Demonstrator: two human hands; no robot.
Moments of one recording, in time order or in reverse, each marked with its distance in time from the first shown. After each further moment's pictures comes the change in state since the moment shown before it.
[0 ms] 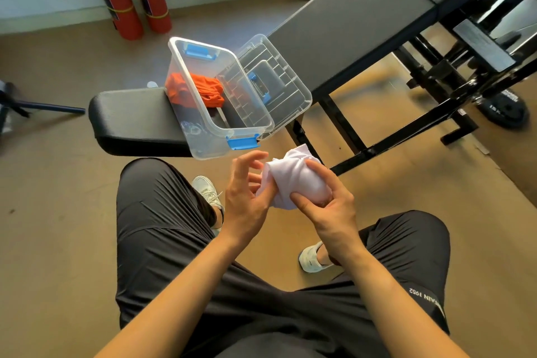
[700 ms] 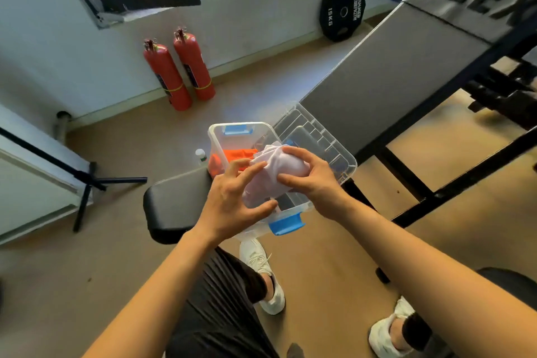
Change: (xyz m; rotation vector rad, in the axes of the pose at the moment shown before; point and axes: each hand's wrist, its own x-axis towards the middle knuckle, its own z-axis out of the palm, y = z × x) left_hand 0.181 0.000 -0.098 0.757 -0.304 0.260; right_hand 0.222 -0.024 0.088 0.319 -0.347 0.081
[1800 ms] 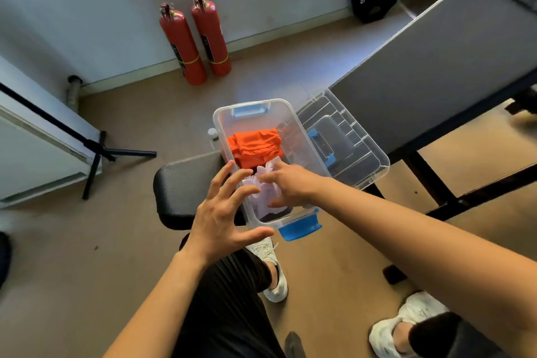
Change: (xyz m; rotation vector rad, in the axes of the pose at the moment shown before) left_hand -0.049 -0.049 0.003 0.129 0.018 -0.026; right_hand 0.069 0.038 0.058 -1.377 -0.616 -0.073
